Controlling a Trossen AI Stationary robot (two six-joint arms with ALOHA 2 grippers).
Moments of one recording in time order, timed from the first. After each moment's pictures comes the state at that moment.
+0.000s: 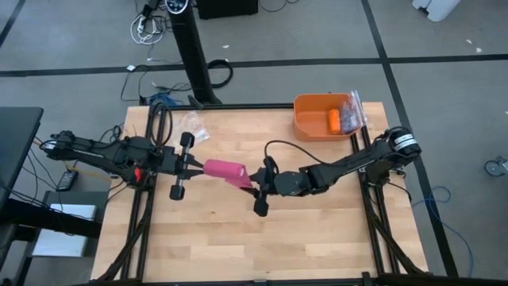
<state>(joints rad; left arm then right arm) -0.22 0.77 0.75 0.03 -0.08 0.26 0.29 1.69 1.19 0.14 0.46 0.25</state>
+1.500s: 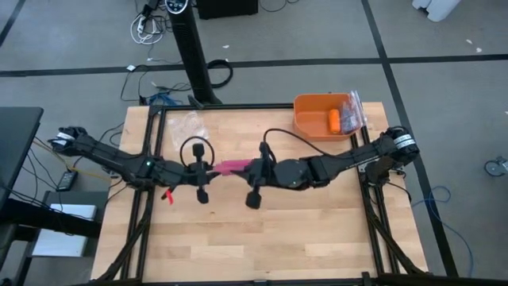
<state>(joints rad) -0.33 0.99 0.62 0.07 -0.54 0.36 0.28 1.69 1.48 0.01 0.52 0.05</state>
